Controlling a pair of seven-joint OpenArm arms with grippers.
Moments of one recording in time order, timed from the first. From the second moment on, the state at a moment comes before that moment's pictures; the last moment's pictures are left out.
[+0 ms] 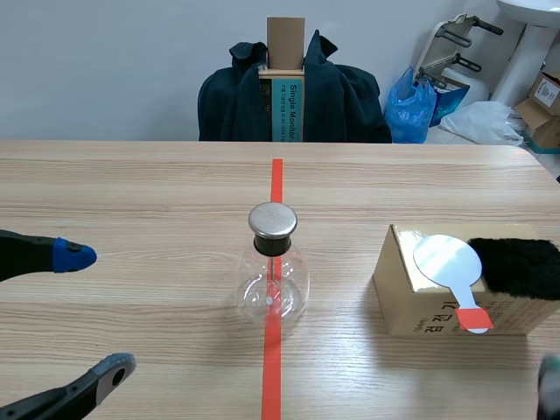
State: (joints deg) left arm 46.4 -50.5 -1.7 110.3 -17.0 -31.9 -22.6; right arm -52.3 23.5 -0.6 98.6 -25.6 -38.3 12.3
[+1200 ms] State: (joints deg) left arm 46.4 -50.5 -1.7 110.3 -17.0 -31.9 -22.7; right arm -28.9 24.2 12.7 114.4 6.9 20.7 10.0
